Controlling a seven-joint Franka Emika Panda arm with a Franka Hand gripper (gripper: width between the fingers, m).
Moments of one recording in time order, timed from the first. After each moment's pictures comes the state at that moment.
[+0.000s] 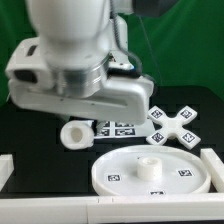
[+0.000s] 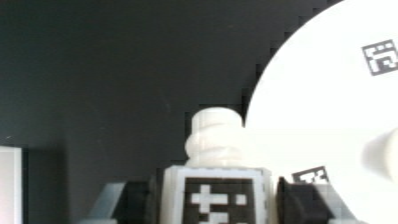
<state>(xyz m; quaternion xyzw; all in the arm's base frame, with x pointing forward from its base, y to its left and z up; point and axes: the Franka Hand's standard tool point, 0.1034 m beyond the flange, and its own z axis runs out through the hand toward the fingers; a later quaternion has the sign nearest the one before) 0.559 -0.071 0.087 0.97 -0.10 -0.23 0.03</state>
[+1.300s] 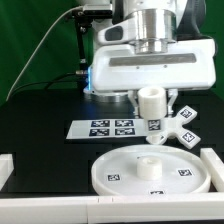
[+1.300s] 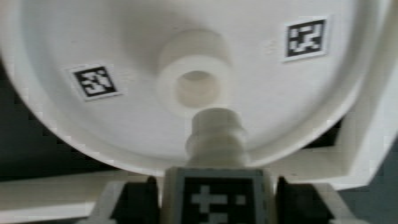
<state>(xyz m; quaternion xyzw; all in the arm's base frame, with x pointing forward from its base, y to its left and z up) 0.537 0.059 0.097 0.96 -0.06 0.26 0.00</state>
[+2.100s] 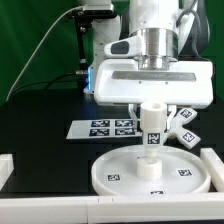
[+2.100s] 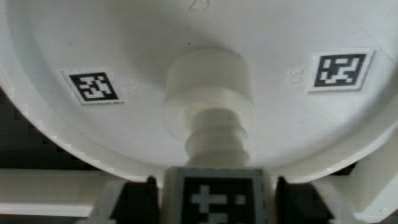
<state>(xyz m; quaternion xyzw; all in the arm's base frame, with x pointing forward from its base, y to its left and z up) 0.542 0.046 0.075 0.97 -0.02 0.26 0.04</state>
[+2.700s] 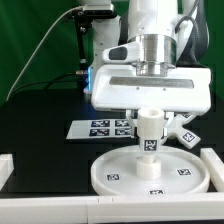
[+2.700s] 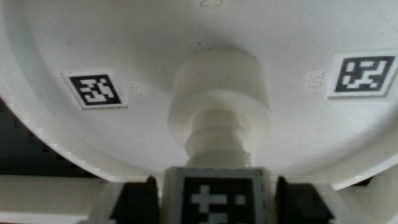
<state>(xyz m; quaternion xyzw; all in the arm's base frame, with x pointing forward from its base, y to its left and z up) 0.543 0.041 0.059 0.97 -0.02 0.25 0.05</state>
